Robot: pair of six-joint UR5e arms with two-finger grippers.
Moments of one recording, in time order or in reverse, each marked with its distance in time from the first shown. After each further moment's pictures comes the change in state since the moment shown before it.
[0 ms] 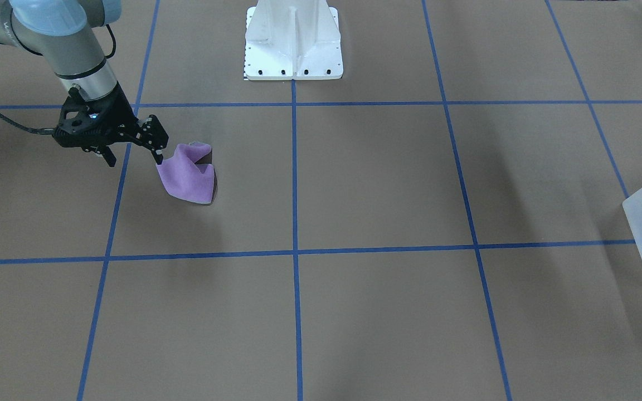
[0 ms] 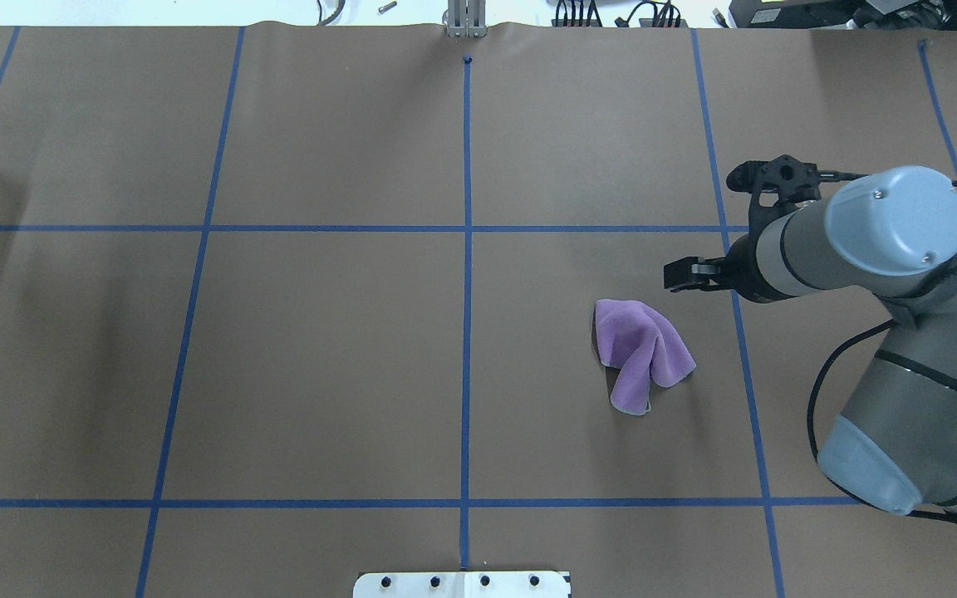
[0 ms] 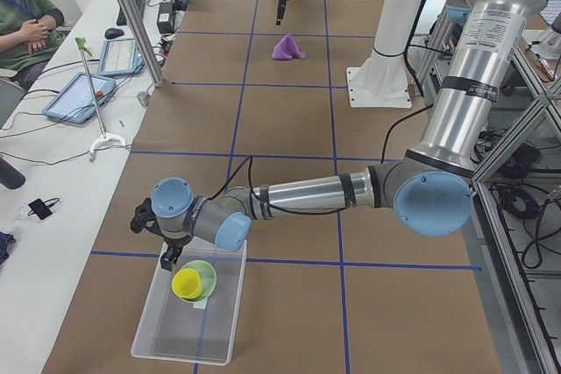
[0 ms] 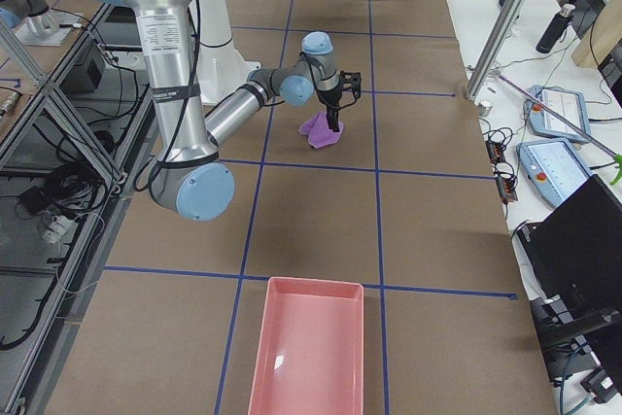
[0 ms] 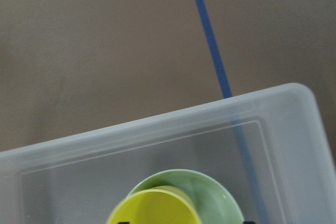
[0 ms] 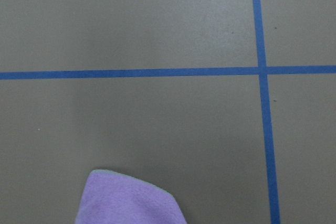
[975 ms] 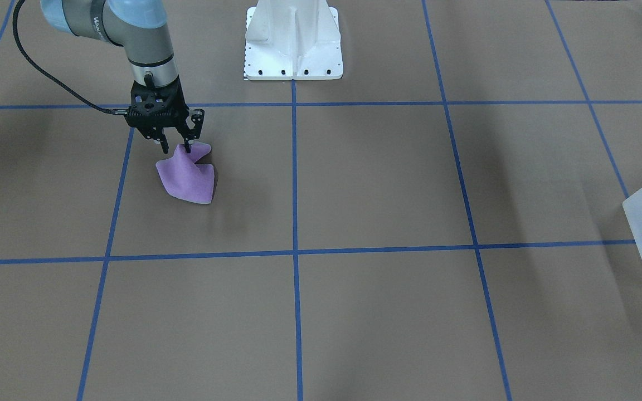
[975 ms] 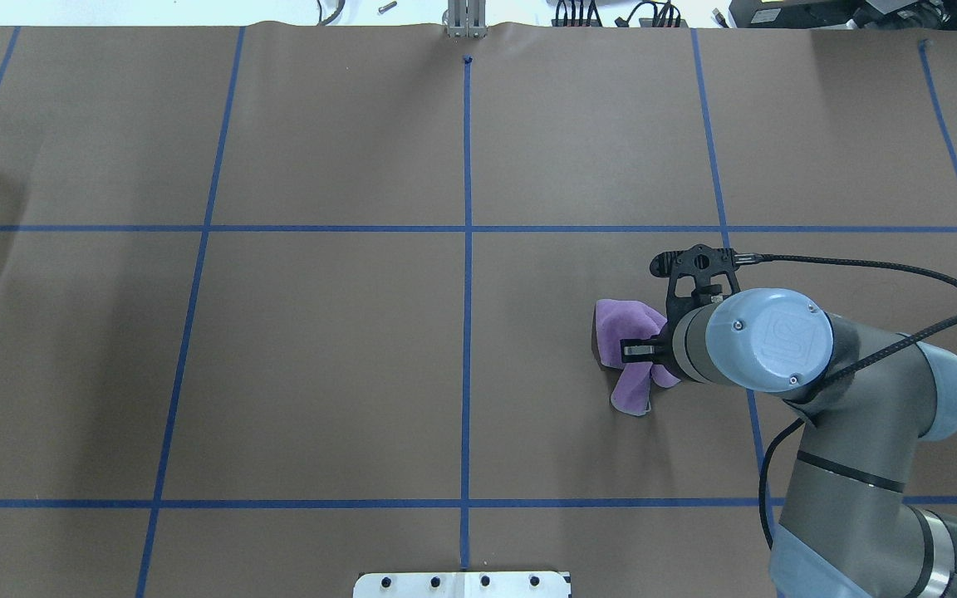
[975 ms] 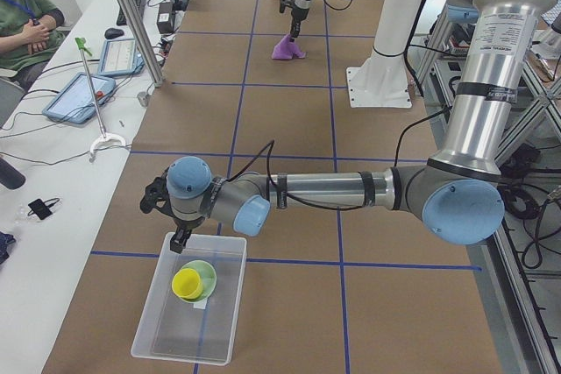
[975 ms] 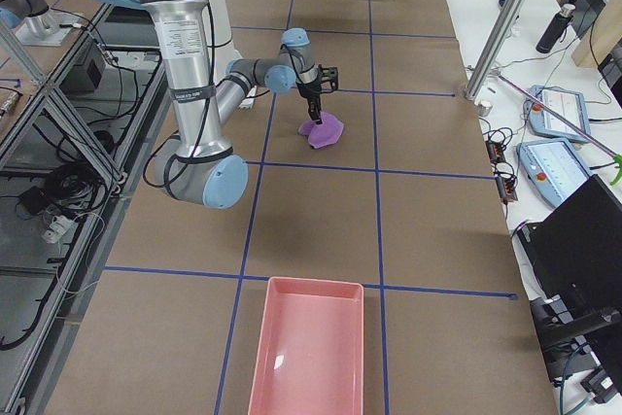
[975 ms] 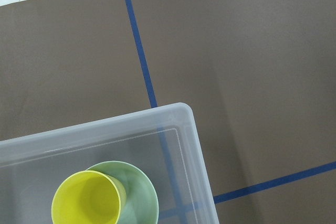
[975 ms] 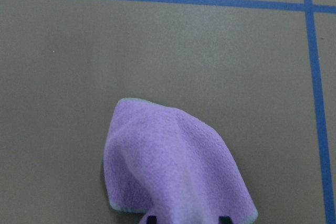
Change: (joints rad) left arm -0.028 0.090 -0.187 0.046 -0.021 -0.002; right arm -0.222 0.024 0.010 -0.111 -0.211 0.096
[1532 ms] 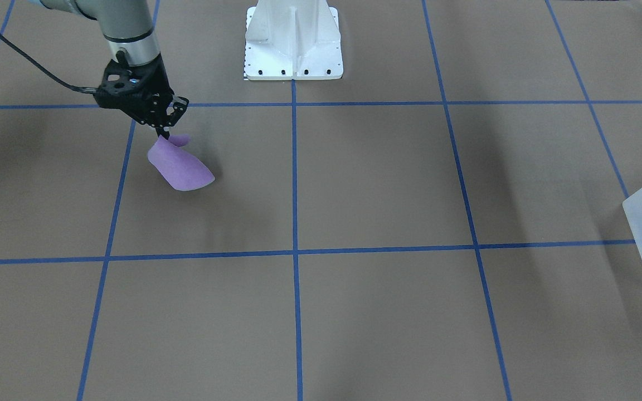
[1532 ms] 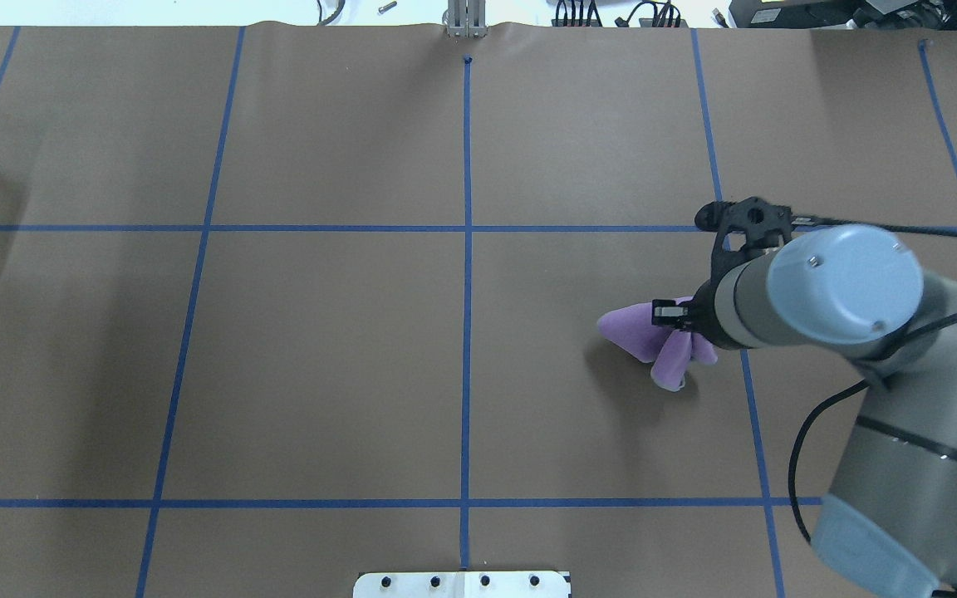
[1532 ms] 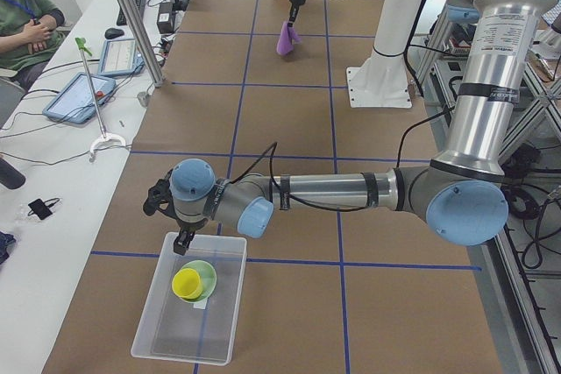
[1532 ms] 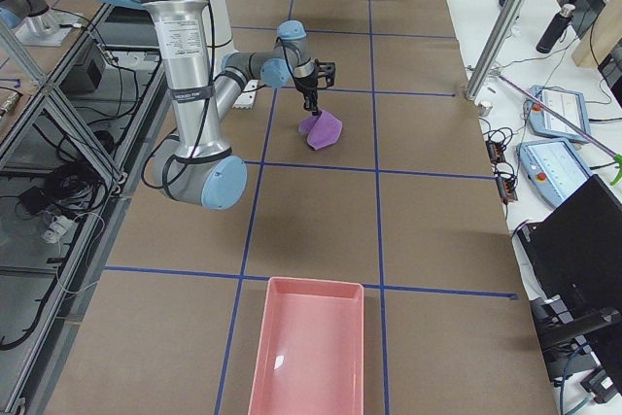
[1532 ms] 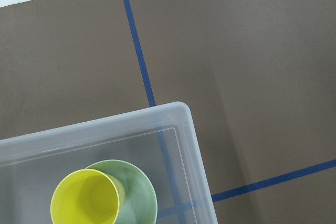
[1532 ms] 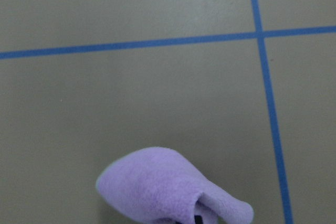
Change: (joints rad) left arm 0.000 0.017 -0.008 0.002 -0.014 -0.003; right arm 0.164 0.006 0.163 -0.159 0.129 -0.003
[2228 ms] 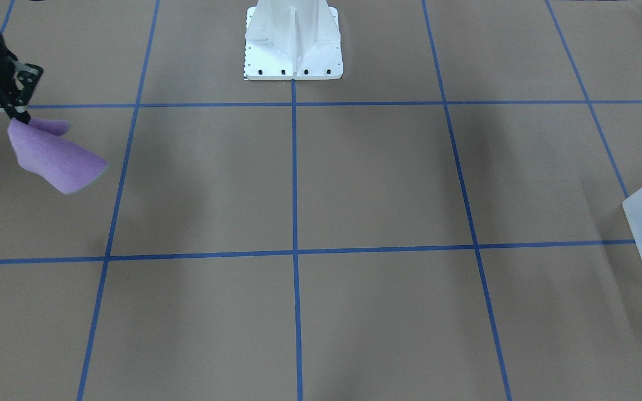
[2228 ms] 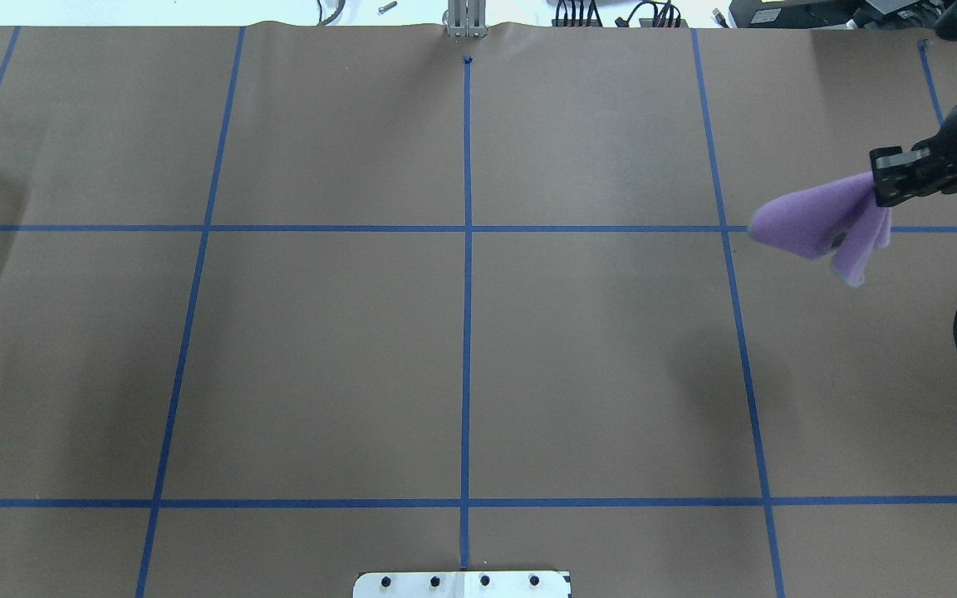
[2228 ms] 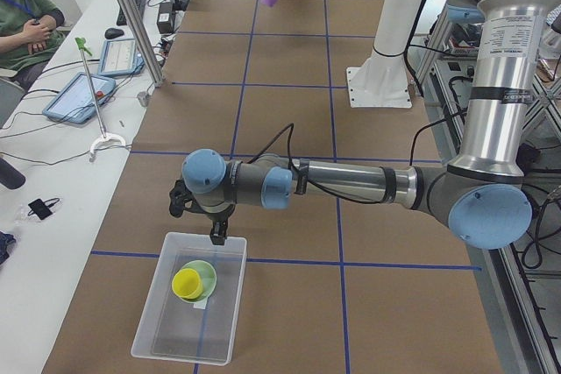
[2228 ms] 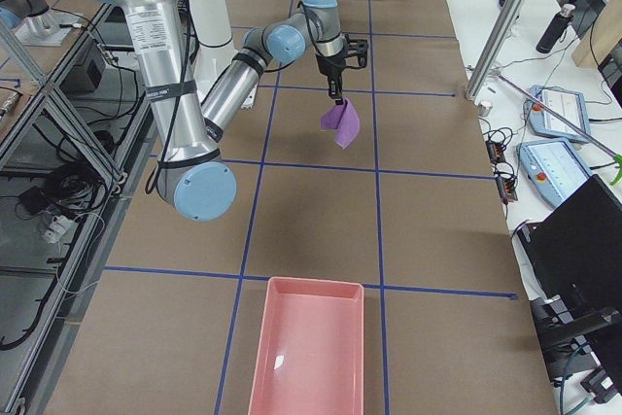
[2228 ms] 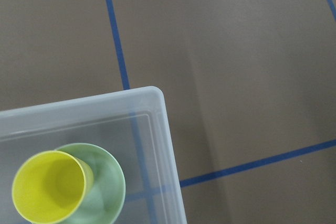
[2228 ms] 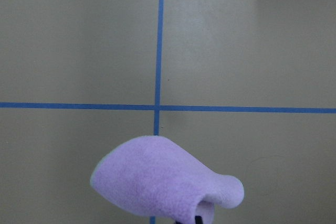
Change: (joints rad) left arm -0.017 0.129 -0.339 0.575 -0.043 0.018; right arm 0.497 -0.020 0.091 -0.257 0.324 -0.545
